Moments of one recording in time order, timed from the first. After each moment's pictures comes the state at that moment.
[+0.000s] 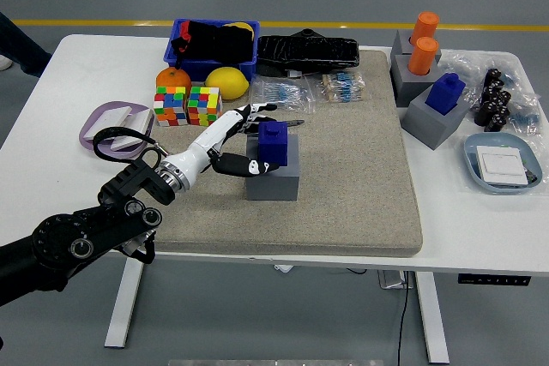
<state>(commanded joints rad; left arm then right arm) -0.71 0.28 -0.37 -1.11 0.94 0.32 -0.21 0.03 -0.39 2.16 0.19 -2.10 0.32 0.05</state>
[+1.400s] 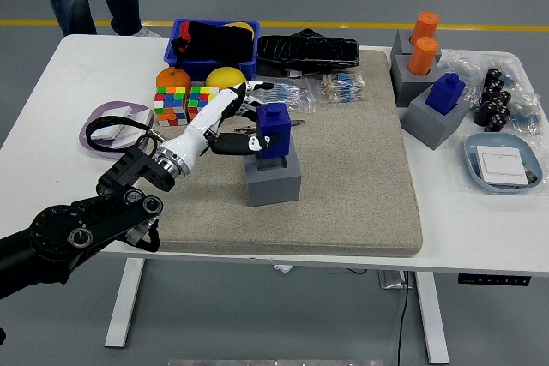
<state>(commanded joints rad) -0.72 0.29 -0.42 -1.14 0.92 0.38 -0.24 0.03 -0.39 2.17 0.19 -2.11 0.32 0.05</state>
